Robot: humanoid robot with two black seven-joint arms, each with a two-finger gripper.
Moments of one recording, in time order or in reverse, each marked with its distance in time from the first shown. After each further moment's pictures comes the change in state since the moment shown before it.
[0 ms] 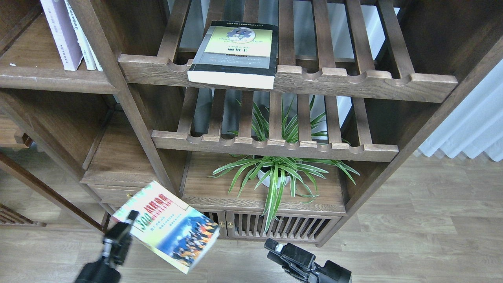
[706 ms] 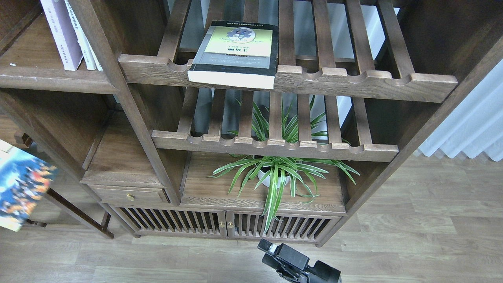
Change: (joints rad) left arm 0.027 0.277 -0.664 -0.040 0.002 0.000 0.082; right arm 0.023 0.059 -0.018 -0.042 -0.009 0.000 -0.005
